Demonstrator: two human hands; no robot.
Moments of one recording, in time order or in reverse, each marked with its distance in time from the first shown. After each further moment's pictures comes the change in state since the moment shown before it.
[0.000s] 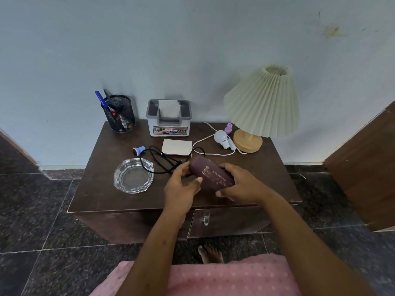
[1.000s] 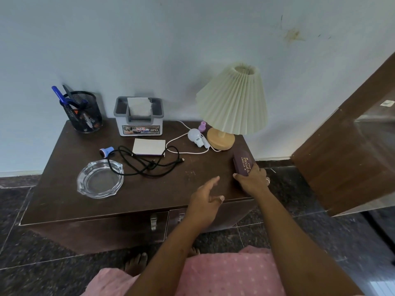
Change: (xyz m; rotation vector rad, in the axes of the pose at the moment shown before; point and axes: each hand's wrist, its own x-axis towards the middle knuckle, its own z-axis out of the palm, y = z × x) left_hand -0.025 -0.032 0.077 0.383 -0.425 0.043; right_hand -0.017 0.078 -0.026 -0.075 0.559 0.714
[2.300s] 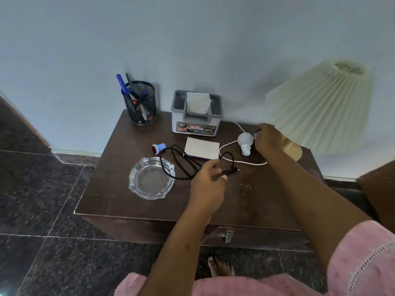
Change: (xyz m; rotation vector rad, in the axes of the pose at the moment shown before) left_hand 0.029 0.001 -0.109 -0.232 0.379 -0.159; right_hand 0.085 -0.166 0.062 -0.081 0.077 -0.434
